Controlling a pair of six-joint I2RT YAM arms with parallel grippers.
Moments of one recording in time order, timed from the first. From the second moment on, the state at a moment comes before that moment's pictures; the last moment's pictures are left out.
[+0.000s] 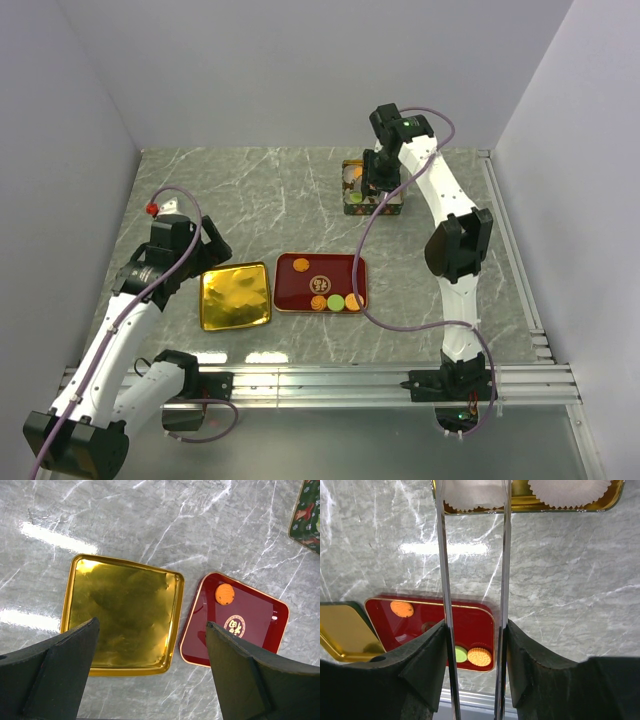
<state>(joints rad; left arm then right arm) -0.22 0.86 0.86 -0.72 -0.12 -0.64 0.33 2.21 2.33 -1.36 -0.05 0.41</state>
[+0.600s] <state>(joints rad) -0.22 0.84 0.86 -0.72 -0.11 -0.64 0.41 1.94 2.19 -1.36 -0.04 0.43</state>
